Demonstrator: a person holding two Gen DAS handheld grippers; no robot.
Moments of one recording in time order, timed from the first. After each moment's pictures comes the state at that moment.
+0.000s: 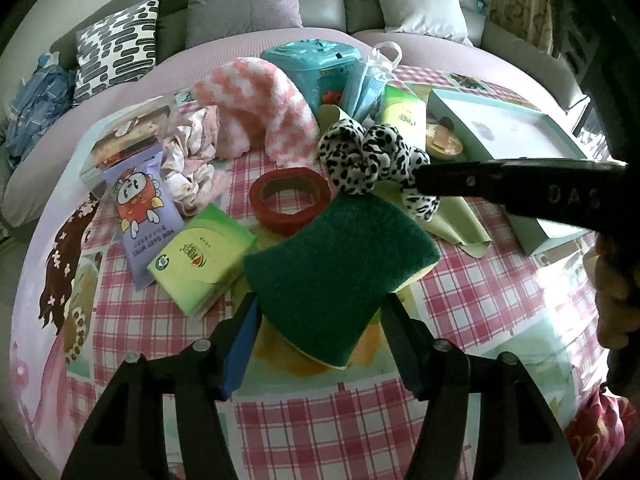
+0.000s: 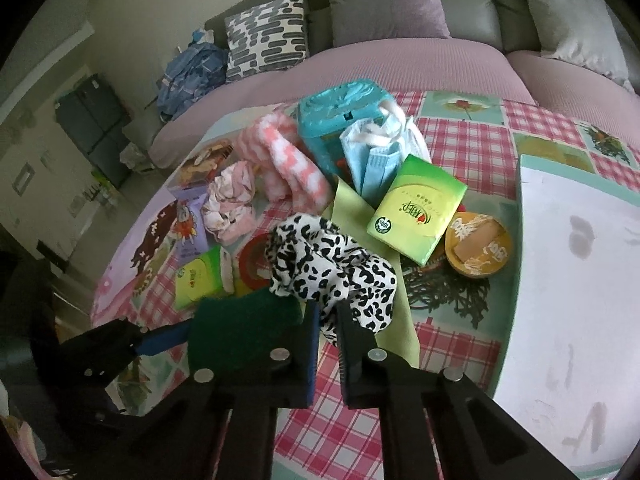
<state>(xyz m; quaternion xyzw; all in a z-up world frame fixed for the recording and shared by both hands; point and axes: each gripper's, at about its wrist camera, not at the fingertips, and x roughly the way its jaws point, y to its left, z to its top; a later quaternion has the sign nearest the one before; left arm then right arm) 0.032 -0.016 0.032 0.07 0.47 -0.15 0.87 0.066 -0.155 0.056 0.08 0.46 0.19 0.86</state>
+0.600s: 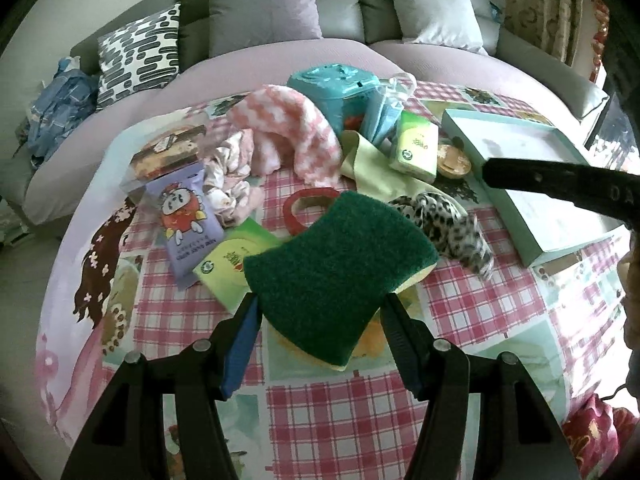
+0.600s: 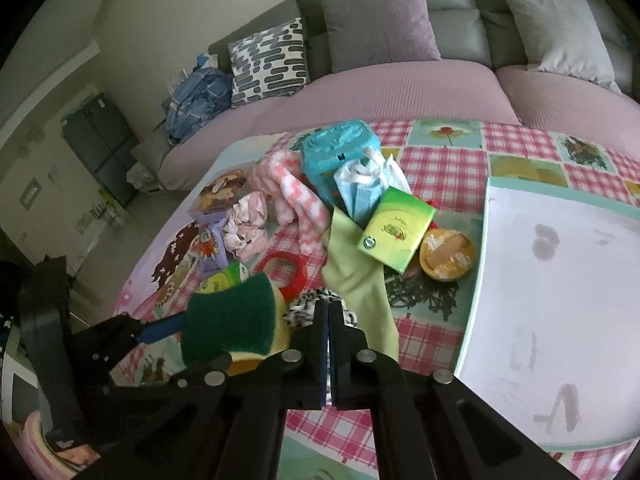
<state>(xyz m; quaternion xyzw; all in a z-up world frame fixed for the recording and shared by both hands) 0.019 -0.007 0.063 0.08 0.46 -0.11 0.88 0.039 -0.178 0.086 0.09 0.43 0.19 0.88</state>
